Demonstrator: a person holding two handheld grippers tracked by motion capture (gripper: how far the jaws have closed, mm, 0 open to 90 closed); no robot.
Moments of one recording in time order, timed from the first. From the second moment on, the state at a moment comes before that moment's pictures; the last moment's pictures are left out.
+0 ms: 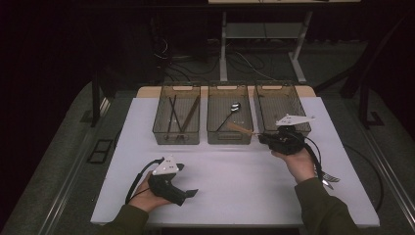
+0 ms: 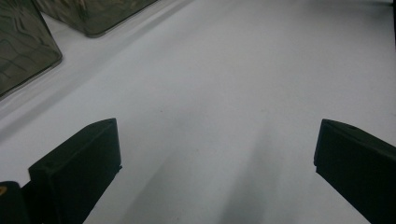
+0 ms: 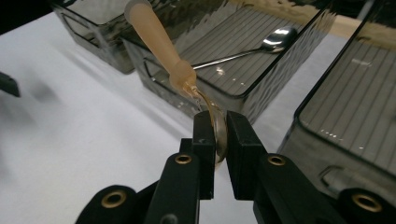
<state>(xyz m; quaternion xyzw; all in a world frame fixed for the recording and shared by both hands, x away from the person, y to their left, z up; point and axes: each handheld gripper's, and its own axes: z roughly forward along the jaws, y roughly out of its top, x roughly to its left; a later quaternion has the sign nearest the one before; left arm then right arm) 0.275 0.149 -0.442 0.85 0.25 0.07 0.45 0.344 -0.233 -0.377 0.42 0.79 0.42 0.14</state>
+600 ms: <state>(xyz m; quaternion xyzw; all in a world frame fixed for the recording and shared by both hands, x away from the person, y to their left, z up) 0.274 0.149 -0.442 0.85 0.25 0.07 0.45 0.389 -0.201 -0.377 0.43 0.80 0.40 0.16</state>
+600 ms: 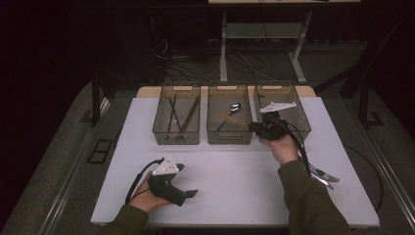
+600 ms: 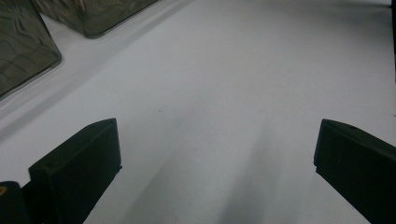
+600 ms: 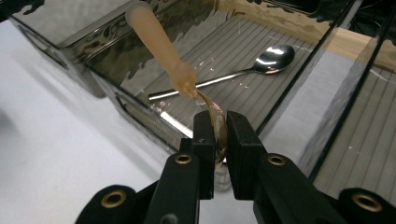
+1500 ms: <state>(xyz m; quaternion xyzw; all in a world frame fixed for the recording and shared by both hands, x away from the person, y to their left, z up) 0.274 0.149 -0.442 0.85 0.25 0.07 0.45 0.396 -0.205 -0.376 0.43 0.78 0.44 0.14</state>
